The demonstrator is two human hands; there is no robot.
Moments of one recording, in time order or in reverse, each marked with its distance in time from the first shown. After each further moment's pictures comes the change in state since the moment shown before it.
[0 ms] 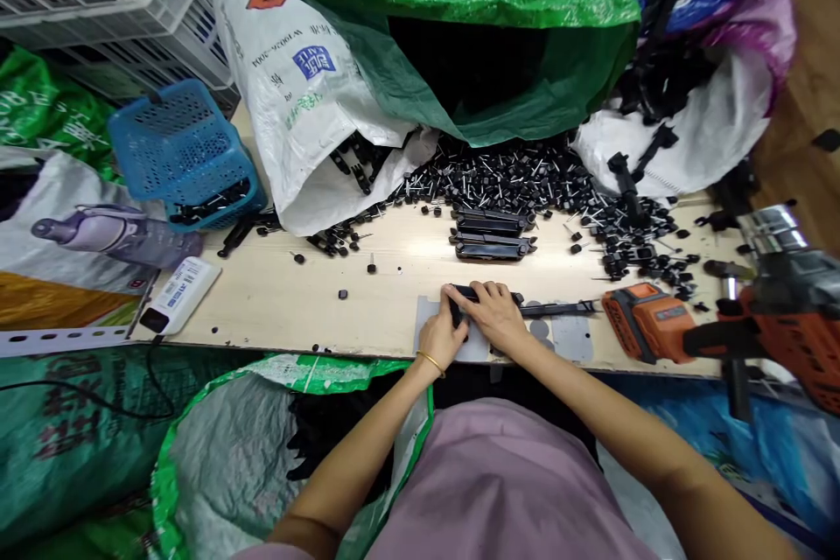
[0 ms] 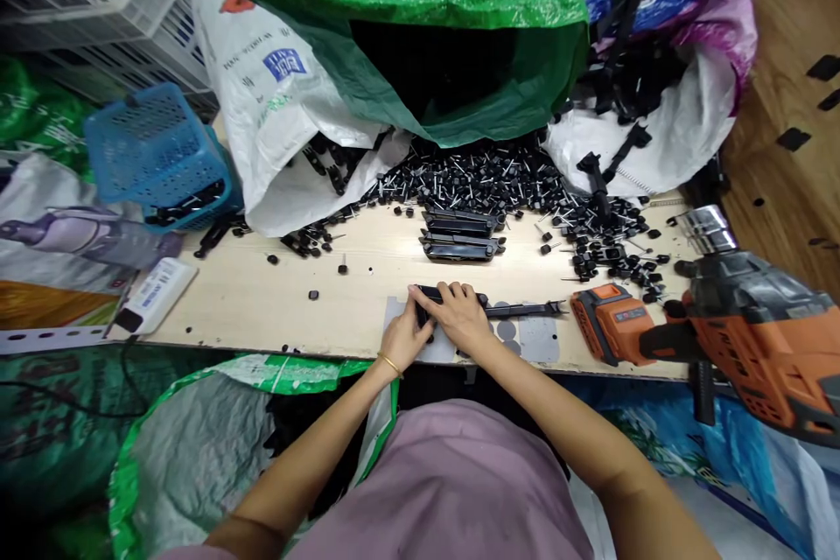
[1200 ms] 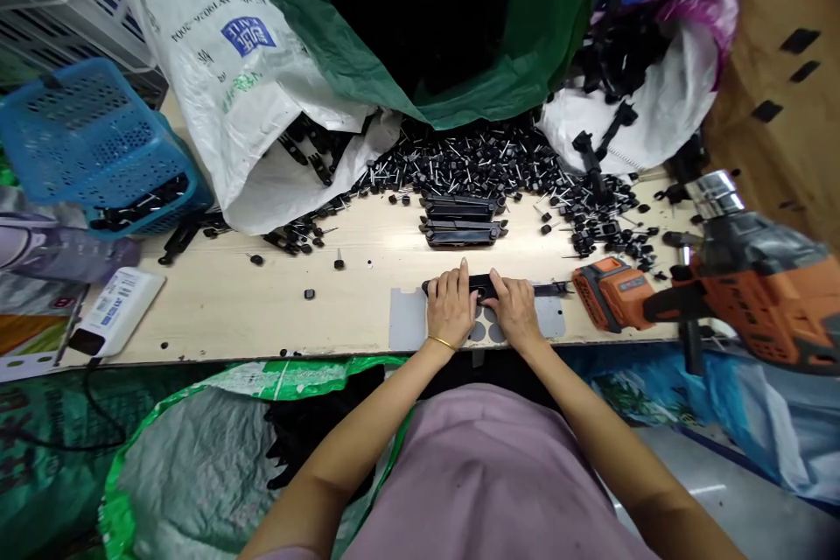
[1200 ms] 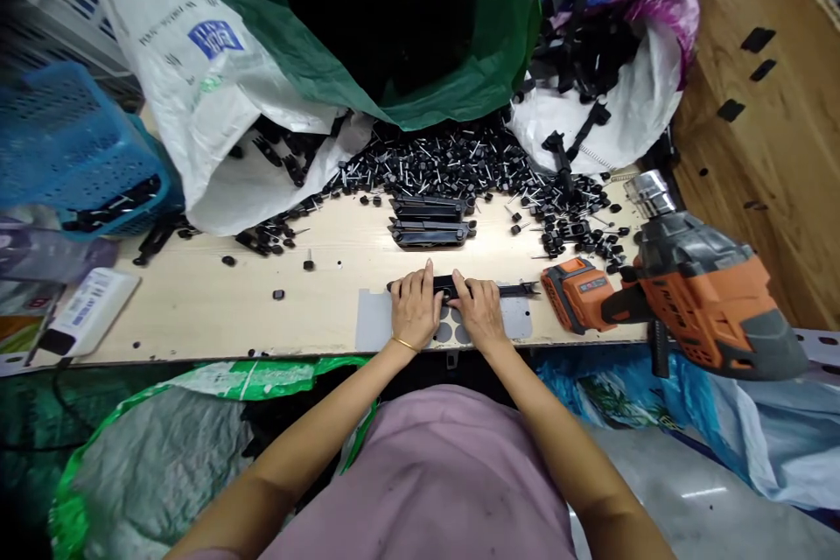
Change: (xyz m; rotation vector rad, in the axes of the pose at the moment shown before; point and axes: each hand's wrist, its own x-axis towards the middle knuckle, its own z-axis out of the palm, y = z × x) left_hand 0.013 0.043 0.029 0.380 0.408 0.486; right_hand -0.069 0.045 0.039 0.017 0.414 0.251
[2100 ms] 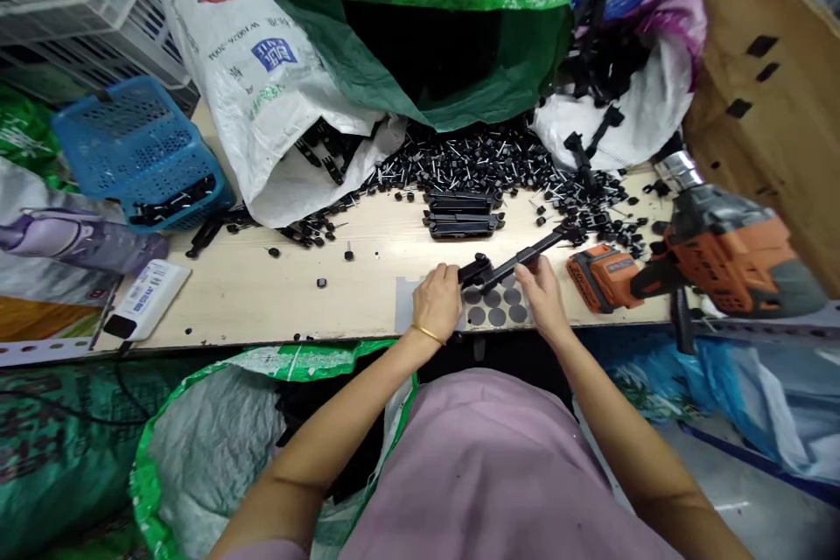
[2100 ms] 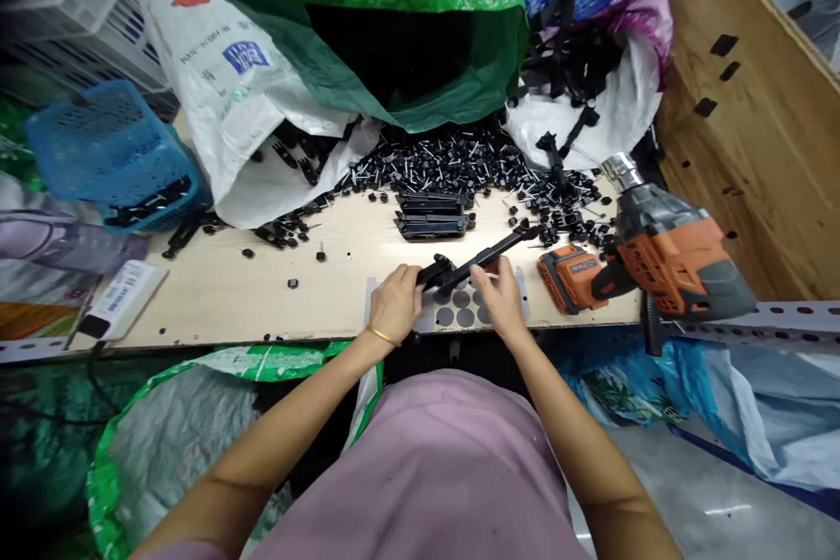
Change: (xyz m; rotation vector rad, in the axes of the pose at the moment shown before) left_hand -0.003 0.002 -0.070 -0.086 -0.168 -0.113; right_hand 0.025 -0.018 -0.074 0.891 0.145 0.695
